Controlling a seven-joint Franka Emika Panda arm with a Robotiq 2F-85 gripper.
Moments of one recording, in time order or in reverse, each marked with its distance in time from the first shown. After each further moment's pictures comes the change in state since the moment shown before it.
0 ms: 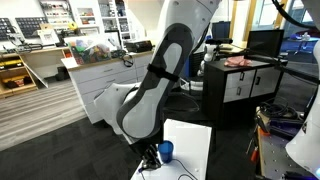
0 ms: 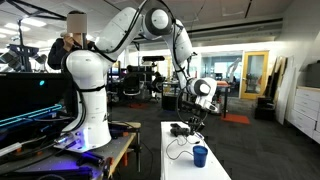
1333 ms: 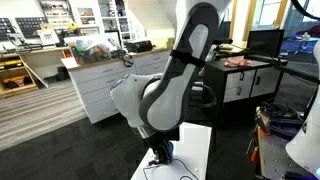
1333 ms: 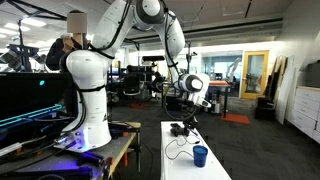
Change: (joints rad) arm 0.000 -0.161 -0.012 -0.226 -0.001 0.104 0.098
